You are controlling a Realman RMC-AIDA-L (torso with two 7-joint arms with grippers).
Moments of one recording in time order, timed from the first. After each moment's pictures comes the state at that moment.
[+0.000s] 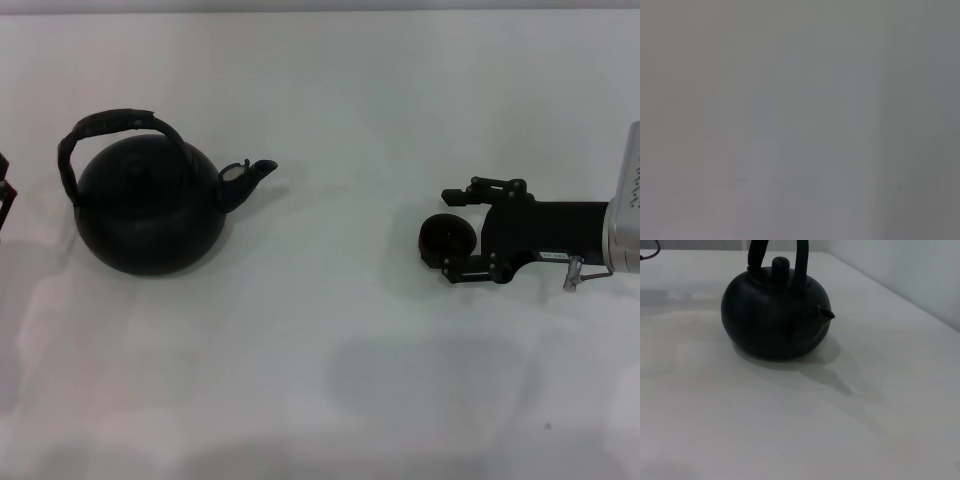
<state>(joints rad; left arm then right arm) -0.23 -2.09 0.89 -0.15 0.66 1.62 -0.19 0.30 2.00 -1.46 -0.77 1.52 1.08 -1.98</state>
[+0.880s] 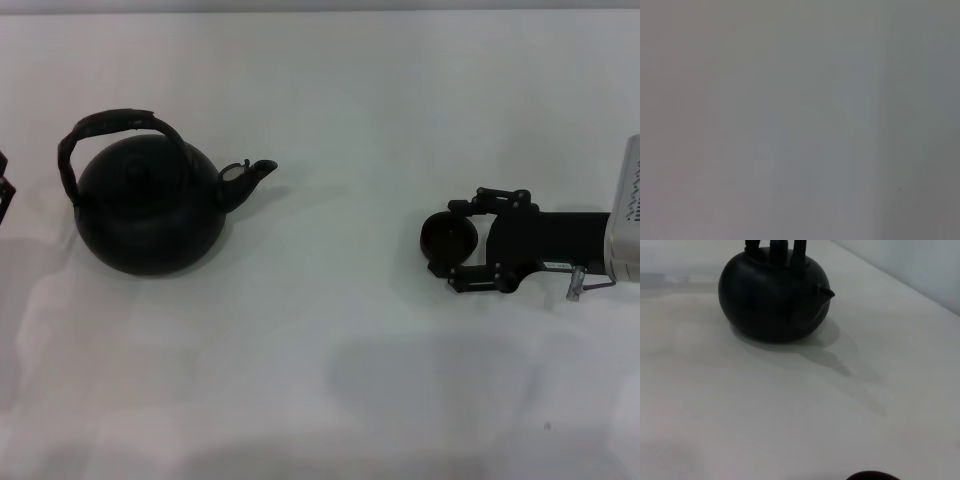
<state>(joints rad) -0.23 -2.08 0.89 -0.14 0.66 1.61 -0.19 0.30 2.00 -1.46 -0.74 1.51 1.06 -2.01</state>
